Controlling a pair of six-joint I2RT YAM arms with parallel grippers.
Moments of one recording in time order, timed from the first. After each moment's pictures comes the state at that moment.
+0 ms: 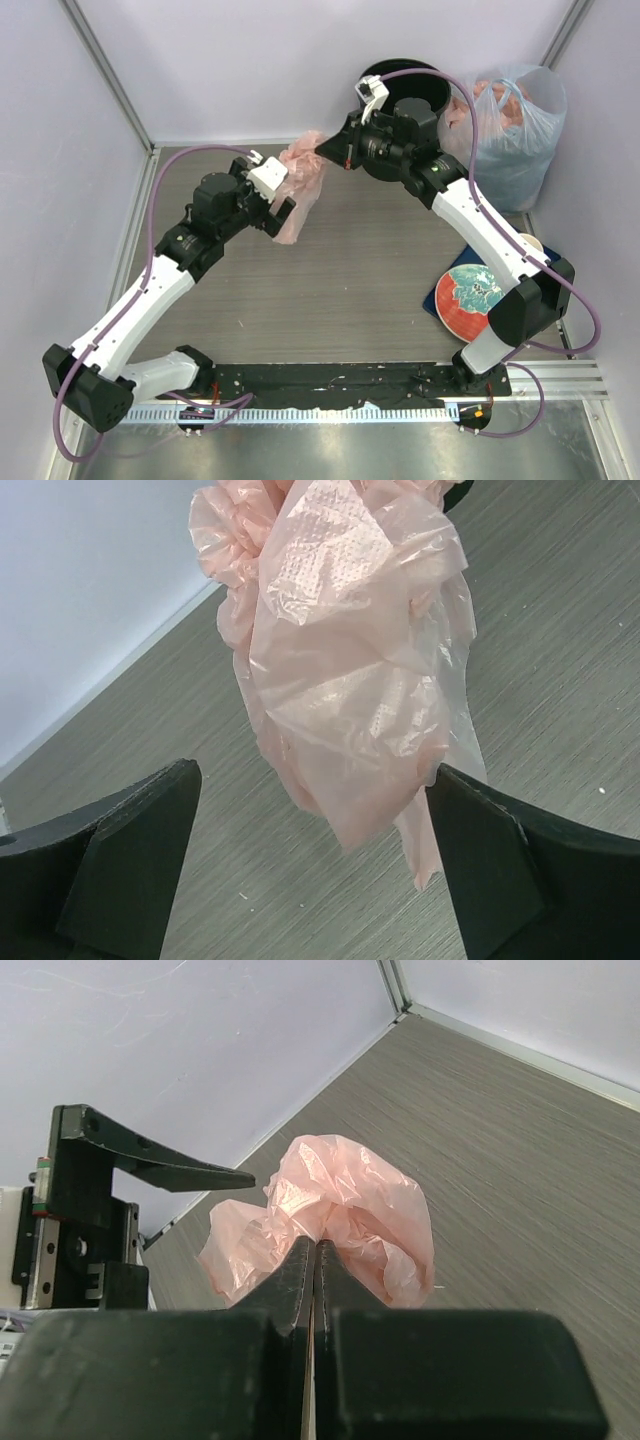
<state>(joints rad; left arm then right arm) -0.54 1.12 1.11 -0.30 0.02 0.31 0.51 1.60 1.63 -0.15 -0.52 0.35</state>
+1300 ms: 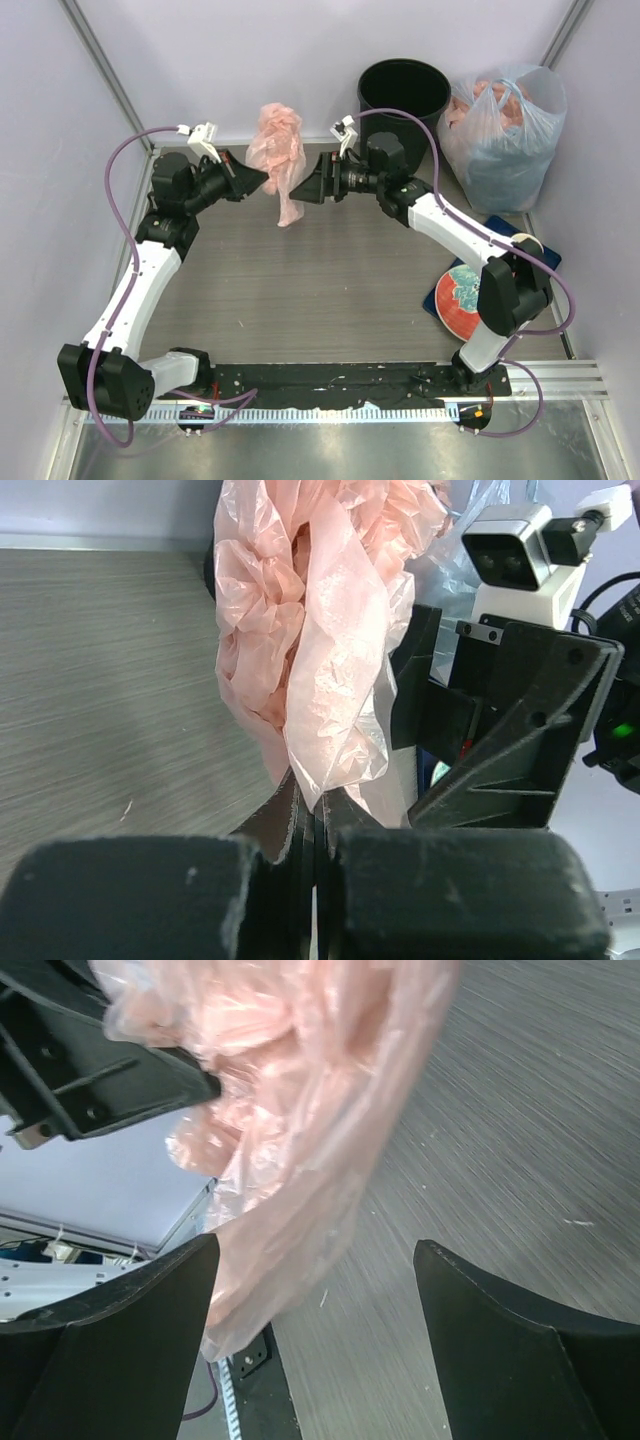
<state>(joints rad) -0.18 1.18 1.11 -0.07 0.52 -0.50 0.54 1.68 1.38 0.07 -0.71 0.57</state>
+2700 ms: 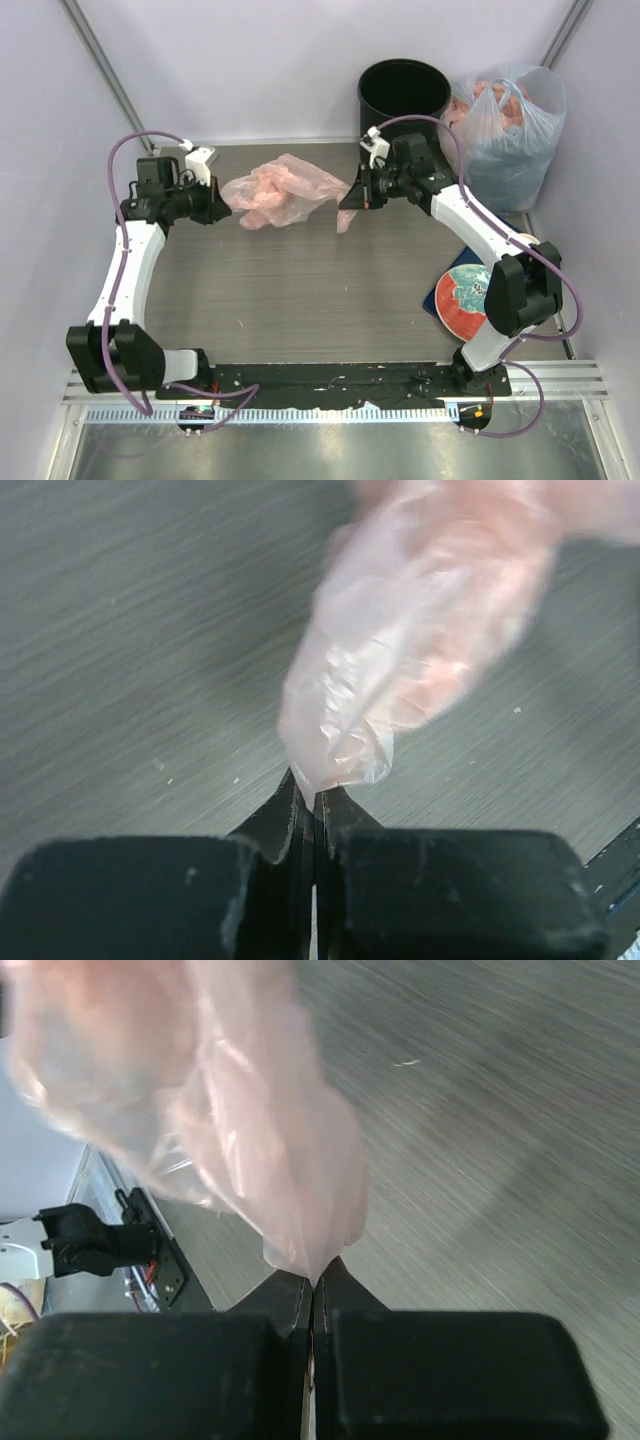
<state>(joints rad) 0.02 1.28 1.23 -0.65 0.60 0.17 0.40 1.65 1.39 -0.37 -0.68 0.31</state>
